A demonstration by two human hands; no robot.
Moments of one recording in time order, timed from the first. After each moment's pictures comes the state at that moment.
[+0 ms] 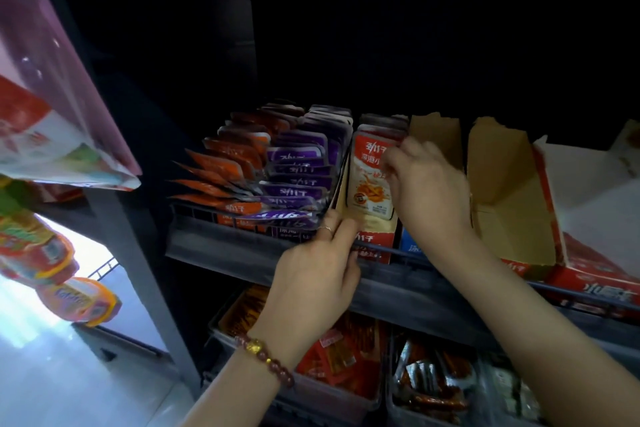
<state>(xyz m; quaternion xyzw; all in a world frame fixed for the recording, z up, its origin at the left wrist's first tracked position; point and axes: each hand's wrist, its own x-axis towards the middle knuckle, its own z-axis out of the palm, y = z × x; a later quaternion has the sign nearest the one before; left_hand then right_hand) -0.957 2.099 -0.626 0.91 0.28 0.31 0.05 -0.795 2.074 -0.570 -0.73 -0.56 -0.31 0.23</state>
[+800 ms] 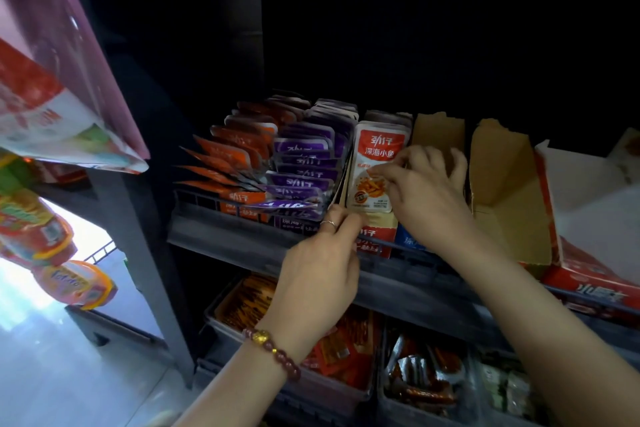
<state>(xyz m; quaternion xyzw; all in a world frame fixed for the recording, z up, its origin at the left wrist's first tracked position) -0.956 2.090 -0.626 0.89 0.29 0.33 0.12 -0.796 2.066 -0.570 -0.76 -0.58 -0.23 0.15</state>
